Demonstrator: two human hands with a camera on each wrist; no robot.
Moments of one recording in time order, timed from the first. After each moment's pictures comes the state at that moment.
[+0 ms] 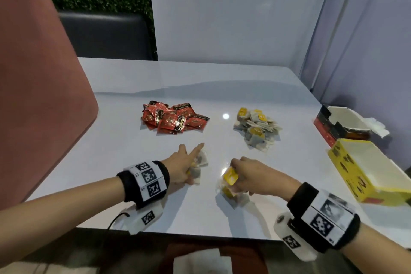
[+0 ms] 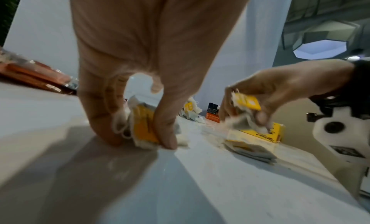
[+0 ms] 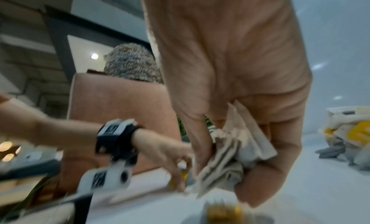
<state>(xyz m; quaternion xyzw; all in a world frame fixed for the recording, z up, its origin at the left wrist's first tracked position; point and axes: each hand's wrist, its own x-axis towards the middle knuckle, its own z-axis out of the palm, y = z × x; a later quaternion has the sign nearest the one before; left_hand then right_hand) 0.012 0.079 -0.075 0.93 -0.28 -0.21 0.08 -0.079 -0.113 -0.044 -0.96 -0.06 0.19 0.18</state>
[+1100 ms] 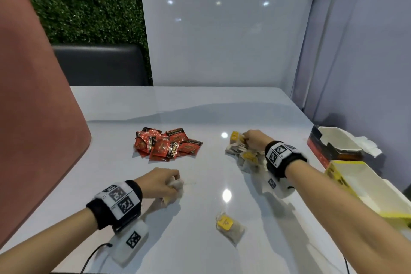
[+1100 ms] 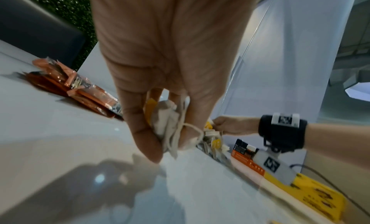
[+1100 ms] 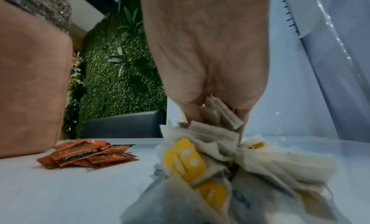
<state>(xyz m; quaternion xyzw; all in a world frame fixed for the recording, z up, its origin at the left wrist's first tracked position) 0.043 0.104 -0.054 0.92 -0.30 -0.19 0.15 0.075 -0.209 -0.039 -0.99 0.04 0.08 0.04</state>
